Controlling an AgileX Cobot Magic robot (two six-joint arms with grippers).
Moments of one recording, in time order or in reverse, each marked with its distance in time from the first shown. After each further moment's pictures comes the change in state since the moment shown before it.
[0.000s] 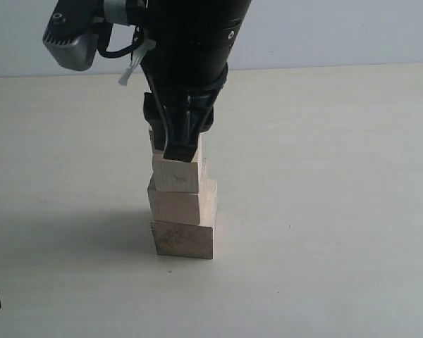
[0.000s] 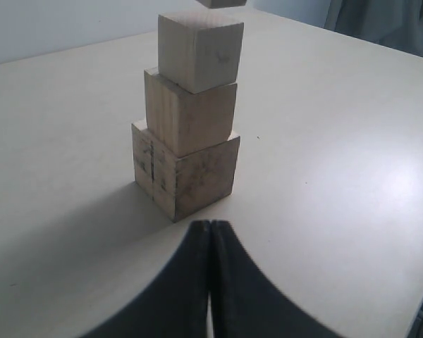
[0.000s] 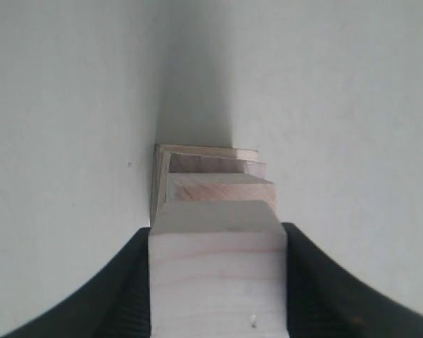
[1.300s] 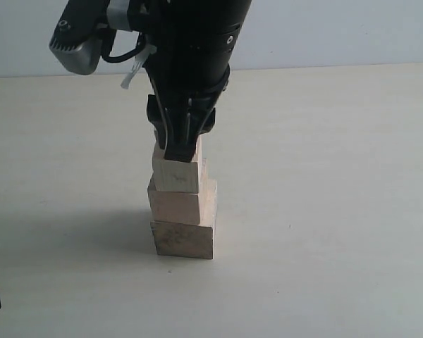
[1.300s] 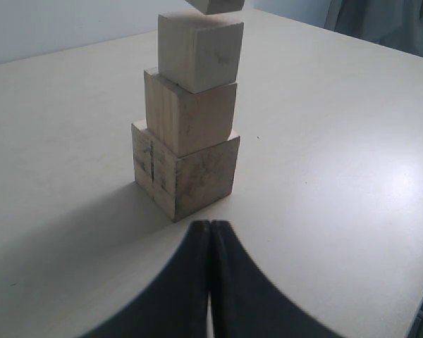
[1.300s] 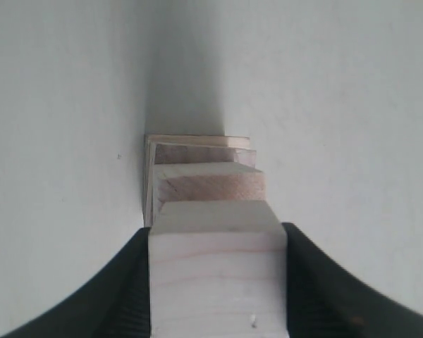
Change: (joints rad) left arm 0.000 0.000 0.000 0.000 0.000 0.000; right arm 0.000 0.015 0.000 -0.037 0.000 0.046
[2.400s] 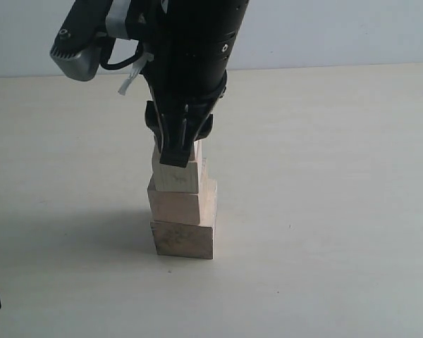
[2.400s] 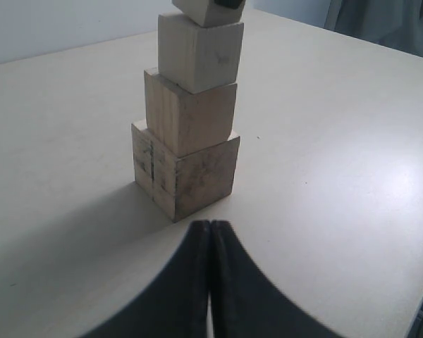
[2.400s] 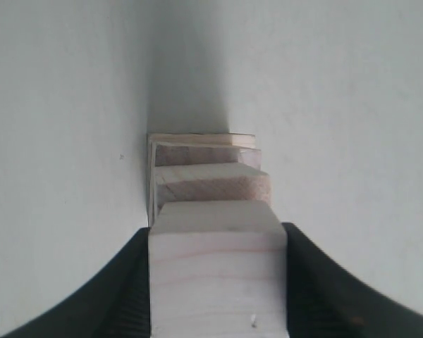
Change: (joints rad) left arm 0.000 0.000 0.000 0.000 0.000 0.000; right arm 0.000 0.018 0.000 0.000 0.000 0.026
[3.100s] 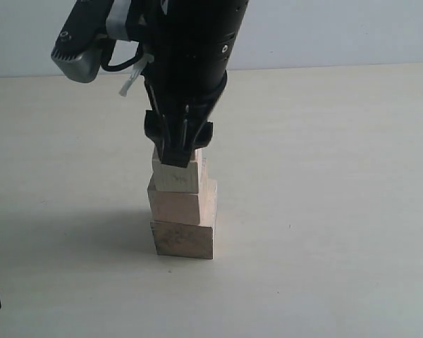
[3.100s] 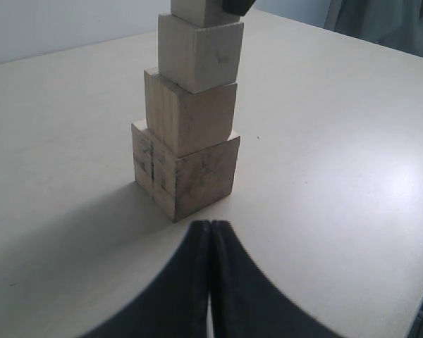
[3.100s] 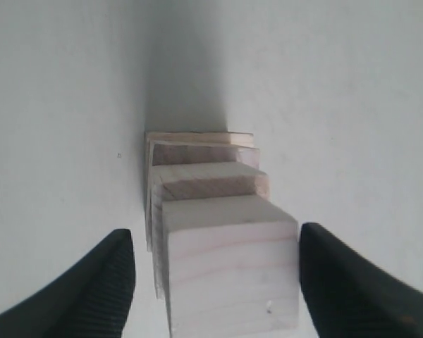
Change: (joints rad) left arm 0.000 0.000 0.000 0.000 0.000 0.000; right arm 0.000 0.004 0.000 -0.005 0.000 -0.002
